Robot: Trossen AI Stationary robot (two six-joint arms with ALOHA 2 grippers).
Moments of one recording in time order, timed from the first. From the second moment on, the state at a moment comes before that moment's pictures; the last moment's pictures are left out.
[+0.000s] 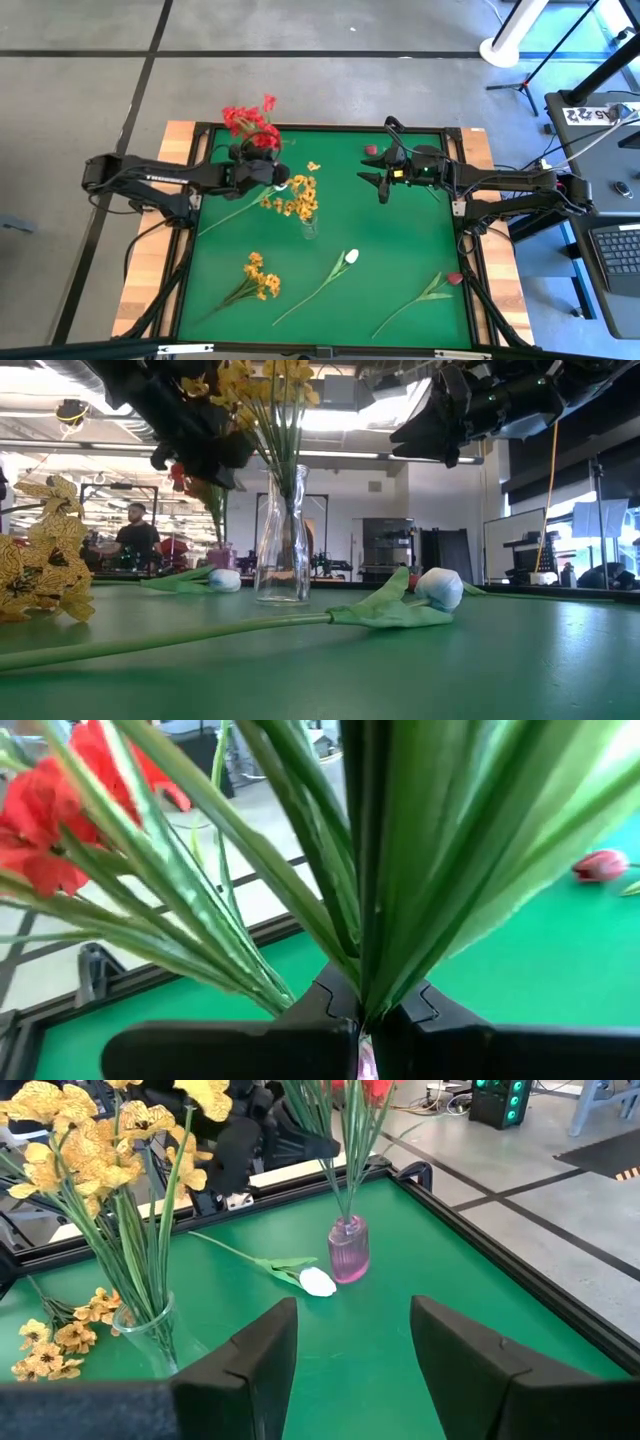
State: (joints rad) left arm 0.15 1.24 0.71 -0.17 -0.95 -0.52; right arm -0.26 1.08 0.64 0.19 -0.02 0.13
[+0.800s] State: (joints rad) left arm 0.35 1.25 0.71 -0.27 -0.77 -0.49; right arm -0.26 1.08 0.64 0.17 -0.02 0.13
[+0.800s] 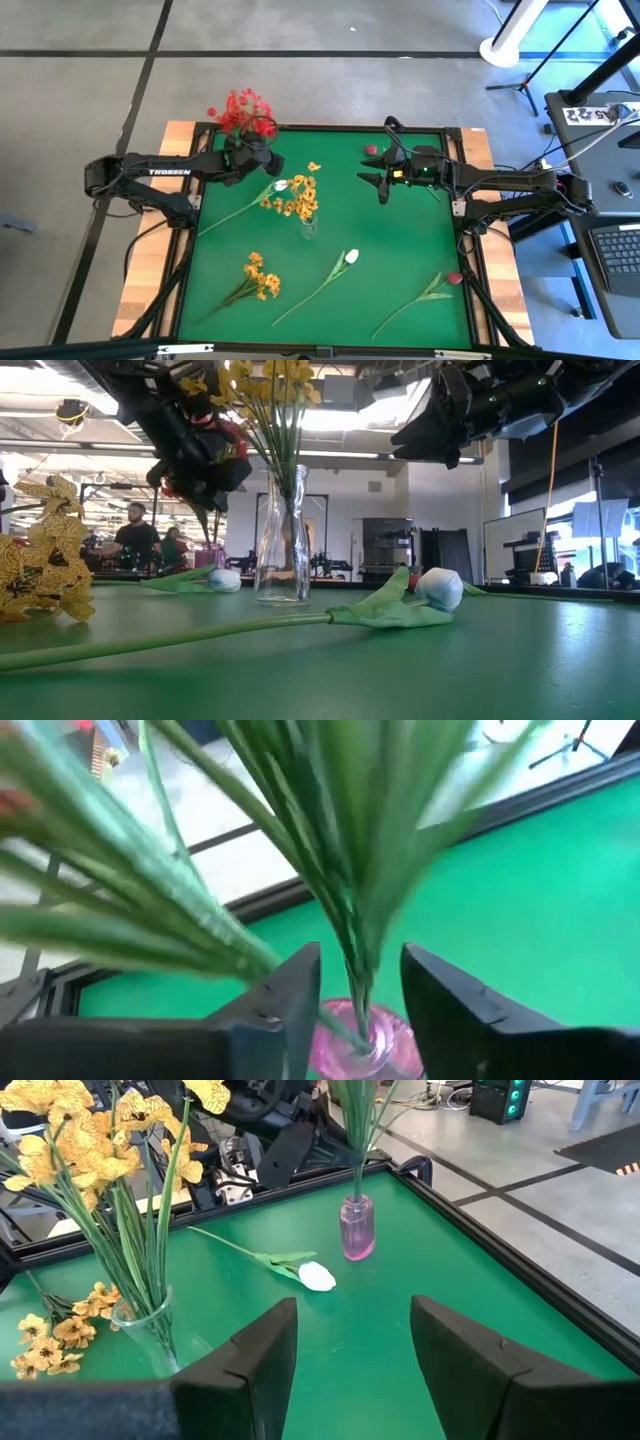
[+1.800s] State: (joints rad) left arm 0.02 1.07 0.82 -0.95 -0.34 -0.78; right arm -0.26 1.08 0.64 0.15 -0.02 0.15
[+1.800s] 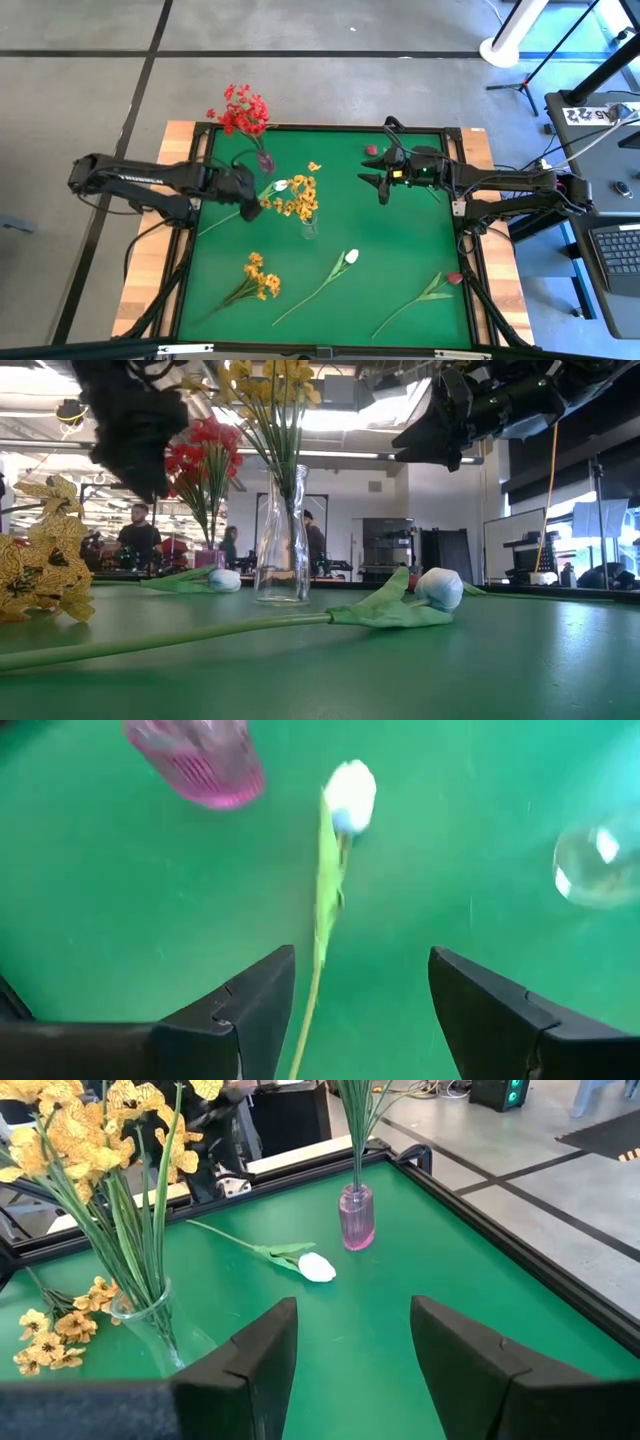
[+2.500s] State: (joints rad) left arm -0.01 1.38 0.62 -0.91 -0.28 -0.84; right arm -0.26 1.08 0.64 0.16 -0.05 0.15
